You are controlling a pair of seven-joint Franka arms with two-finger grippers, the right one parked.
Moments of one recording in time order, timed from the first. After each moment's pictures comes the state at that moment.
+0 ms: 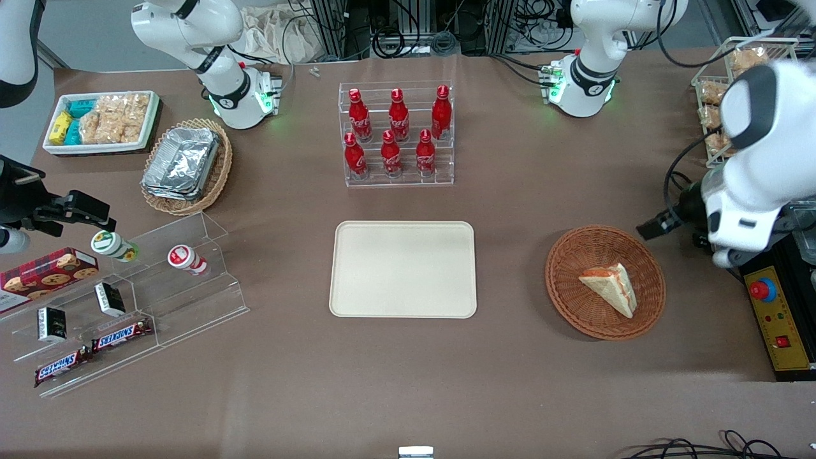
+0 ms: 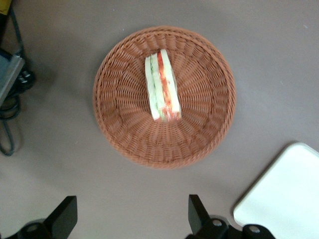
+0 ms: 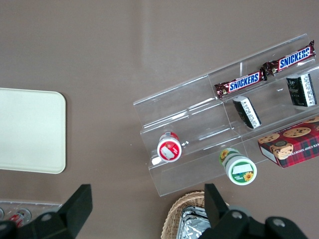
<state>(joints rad) -0.08 0.12 0.02 -1.83 -0.03 1.87 -0.61</state>
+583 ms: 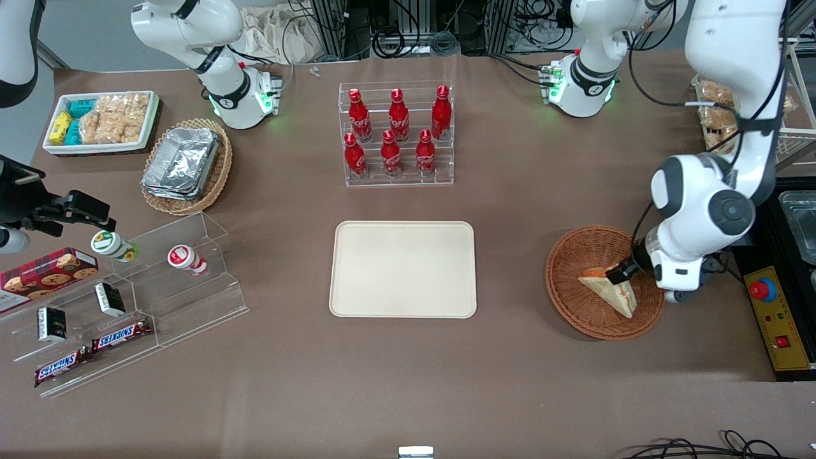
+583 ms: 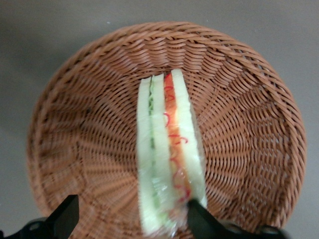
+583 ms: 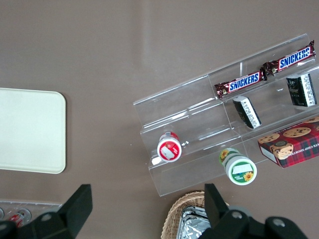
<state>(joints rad) -0.08 0.36 0.04 -2.06 -0.04 2.42 -0.70</state>
